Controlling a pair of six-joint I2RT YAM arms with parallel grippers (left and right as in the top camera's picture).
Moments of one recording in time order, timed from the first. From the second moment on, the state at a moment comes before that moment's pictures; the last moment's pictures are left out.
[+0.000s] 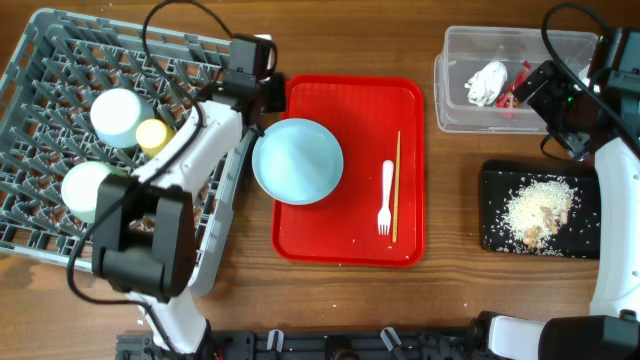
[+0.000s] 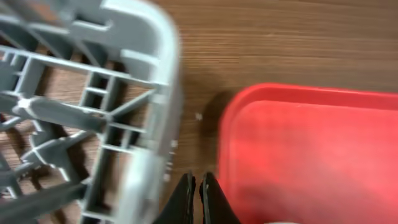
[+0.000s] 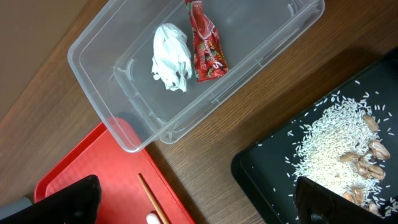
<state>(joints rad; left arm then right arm) -0.27 1.92 1.36 -0.35 -0.06 -0.25 -0.22 1.48 1.49 -1.03 -0.01 0.57</state>
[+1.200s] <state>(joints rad) -0.21 1.93 1.36 -0.24 -0.10 -0.24 -0.22 1.48 1.49 -1.03 -0.01 0.57</state>
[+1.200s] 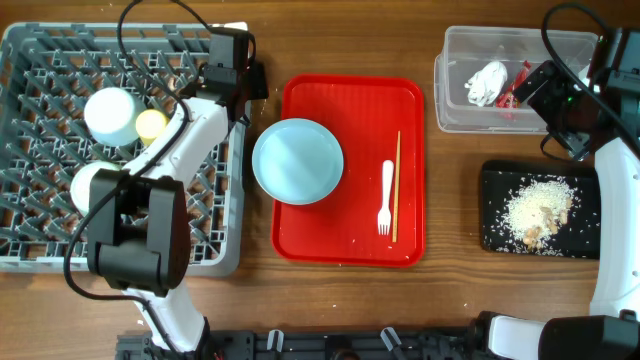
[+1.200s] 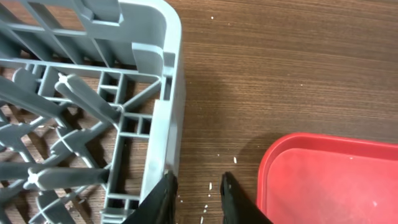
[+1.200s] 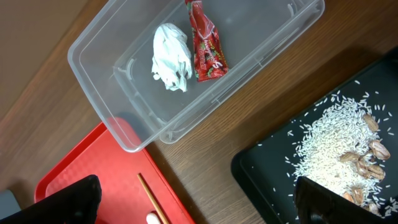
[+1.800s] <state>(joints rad) -0.60 1.76 1.36 -0.65 0.16 -0.25 -0.22 1.48 1.49 -1.03 -0.01 0.57</state>
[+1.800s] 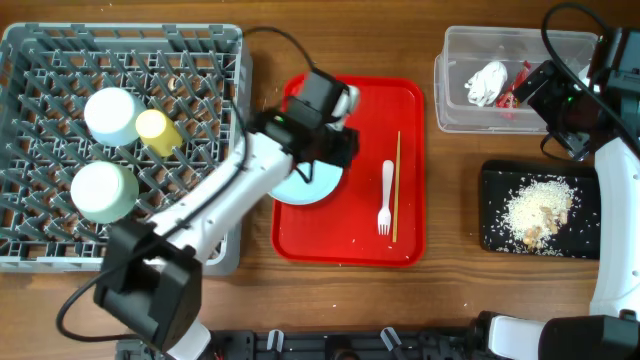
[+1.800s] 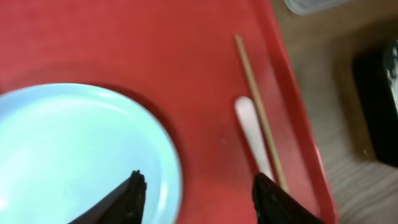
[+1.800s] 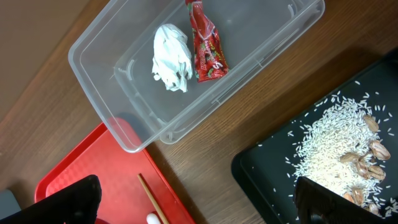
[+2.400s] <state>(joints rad) -0.81 1.99 1.36 -0.66 -0.28 -0.36 -0.22 1.48 1.49 -1.03 -0.01 0.57</state>
